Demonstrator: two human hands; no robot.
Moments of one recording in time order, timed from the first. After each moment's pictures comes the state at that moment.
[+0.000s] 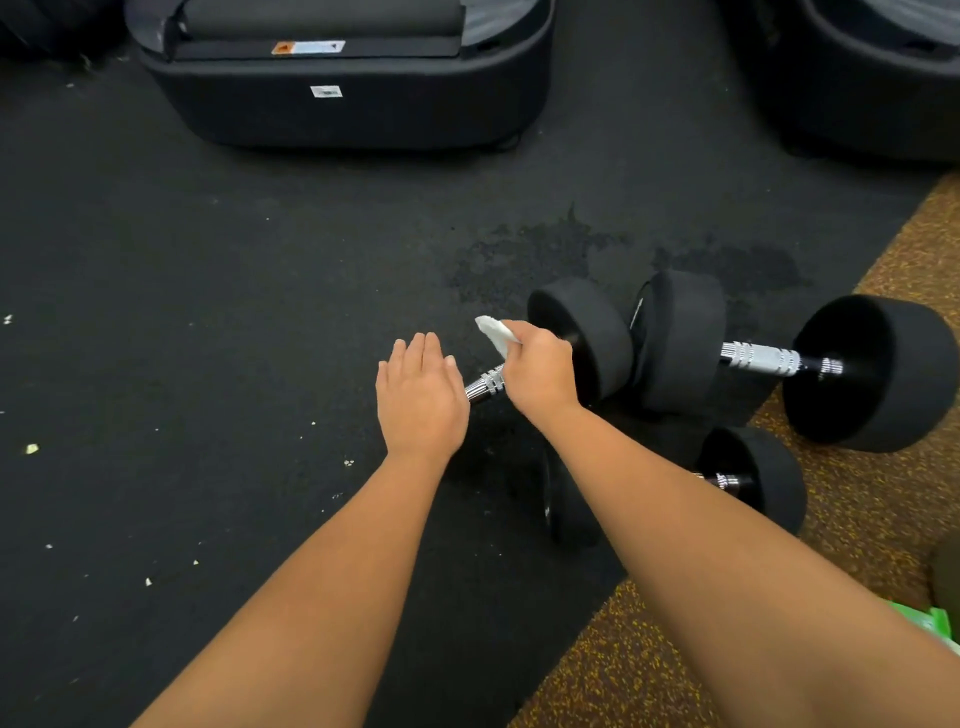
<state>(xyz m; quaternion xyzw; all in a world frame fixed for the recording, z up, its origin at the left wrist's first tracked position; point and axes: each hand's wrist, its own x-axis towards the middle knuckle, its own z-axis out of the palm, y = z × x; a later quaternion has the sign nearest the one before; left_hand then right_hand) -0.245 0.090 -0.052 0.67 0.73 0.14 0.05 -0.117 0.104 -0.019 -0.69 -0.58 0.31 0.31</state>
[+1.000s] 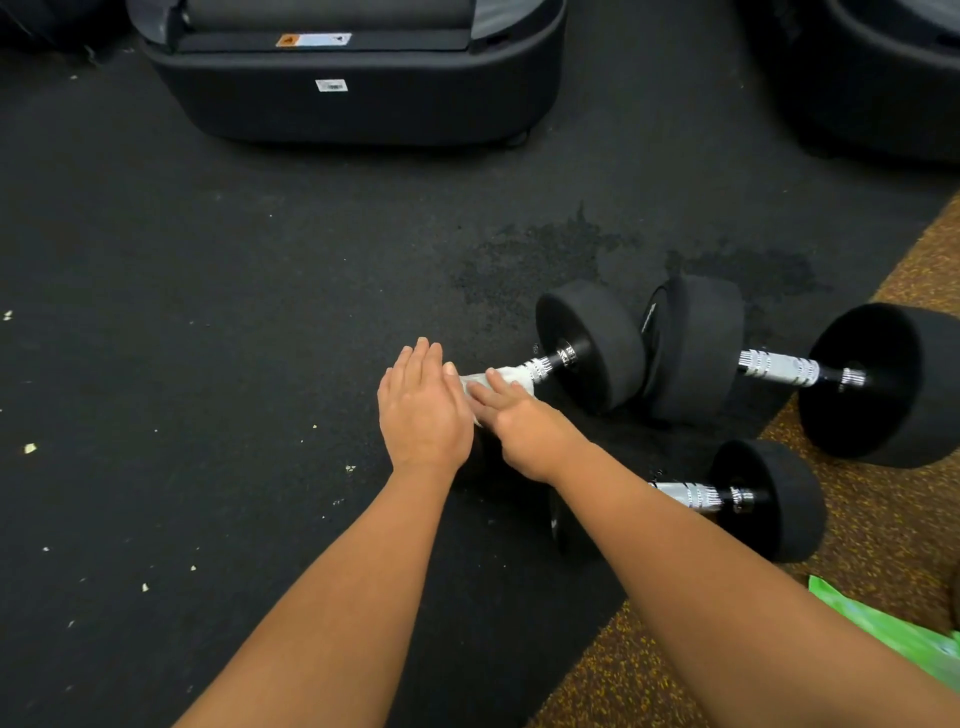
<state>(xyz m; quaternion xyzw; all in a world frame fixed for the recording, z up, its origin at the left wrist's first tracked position) -0.244 0.086 -0.059 0.64 0.74 0.19 0.07 -0.113 0.091 -0.072 -0.46 -0.86 0.21 0.00</state>
